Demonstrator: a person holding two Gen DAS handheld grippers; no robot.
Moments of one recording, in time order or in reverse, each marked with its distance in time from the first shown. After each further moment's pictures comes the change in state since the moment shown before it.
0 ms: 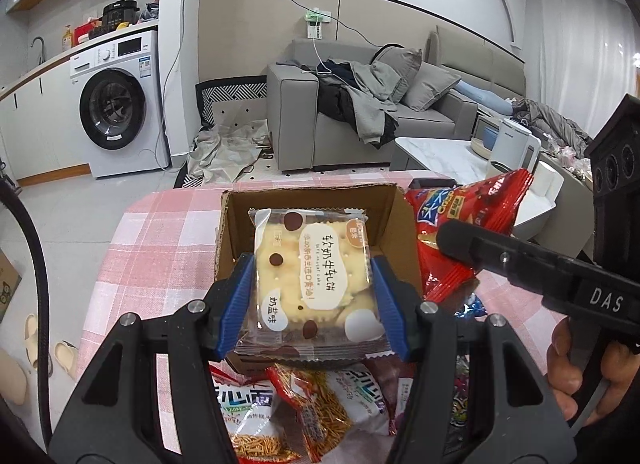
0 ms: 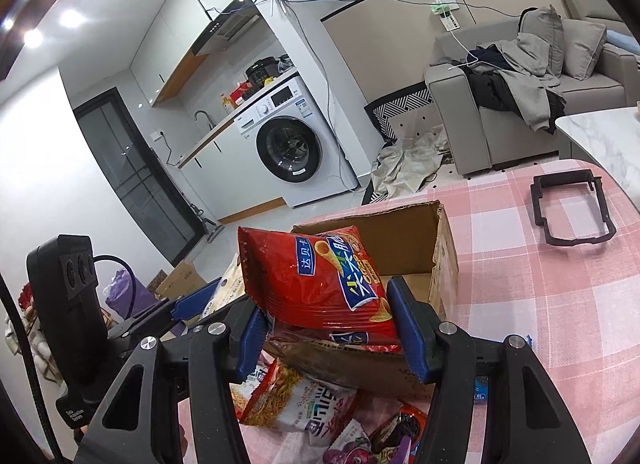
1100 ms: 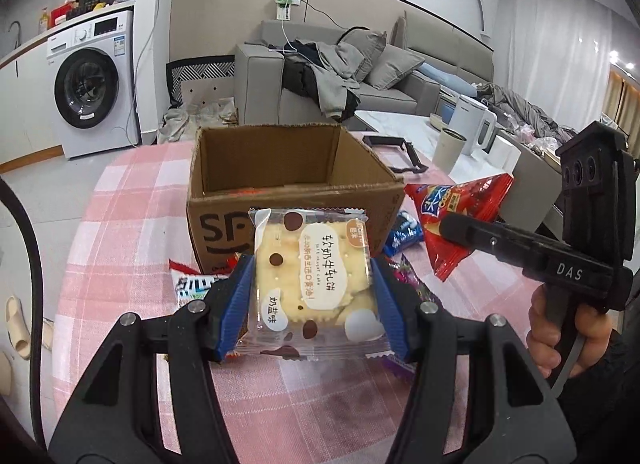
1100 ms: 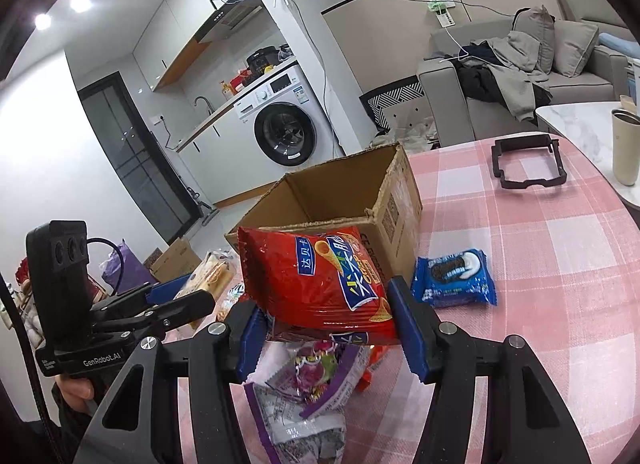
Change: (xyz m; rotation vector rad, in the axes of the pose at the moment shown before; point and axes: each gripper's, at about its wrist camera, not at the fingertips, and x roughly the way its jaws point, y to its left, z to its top) left arm -0.085 -0.015 -0.093 0.006 0.059 -0.138; right arm -0.064 -0.018 -0.075 -0.039 0.028 -0.021
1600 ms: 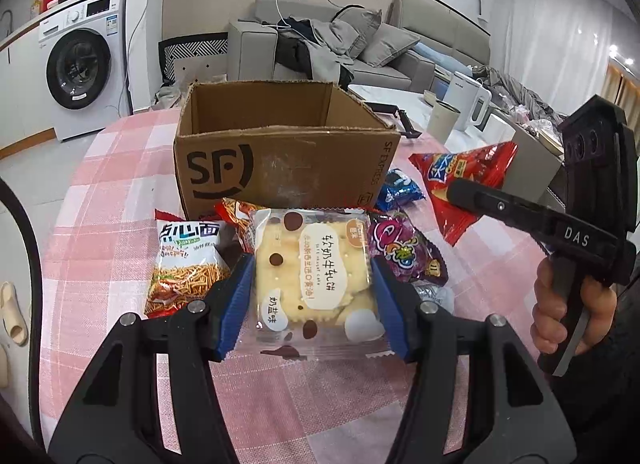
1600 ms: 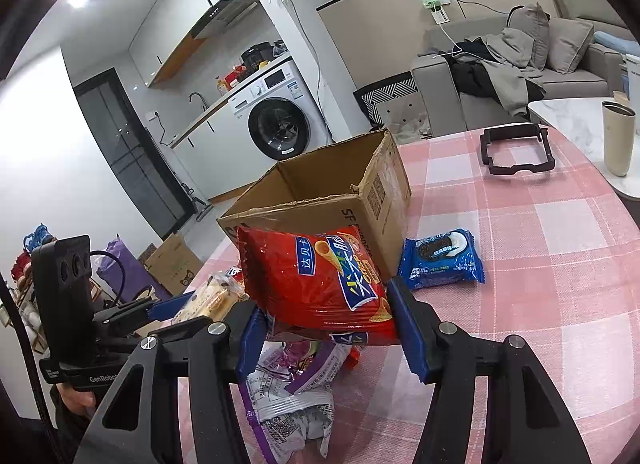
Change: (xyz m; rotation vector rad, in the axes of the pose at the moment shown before) left arm 0.010 -0.001 -0.045 -0.001 0.082 -0.035; right arm -0.009 -0.007 -0.019 0.005 0.013 -0.024
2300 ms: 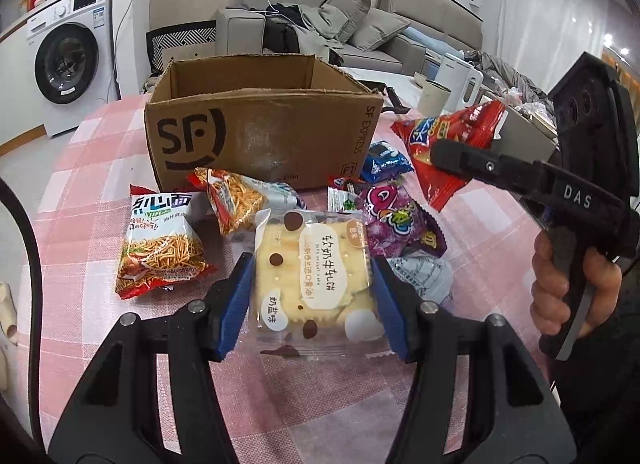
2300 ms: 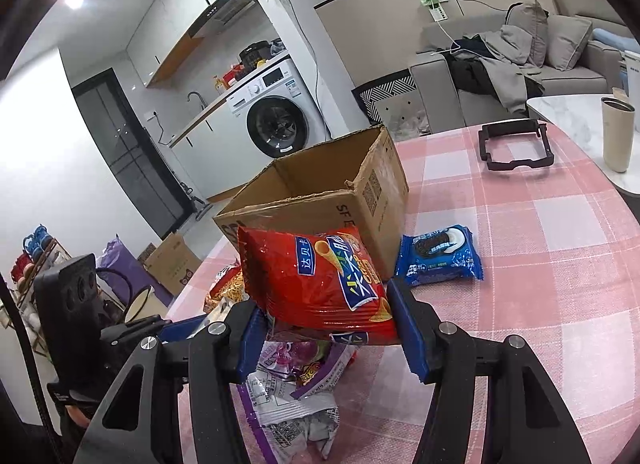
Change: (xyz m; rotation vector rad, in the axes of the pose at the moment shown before) left arm 0.029 -0.012 -0.016 0.017 0.054 -0.030; right arm 0.006 -0.004 -0.001 0.009 0.008 0.000
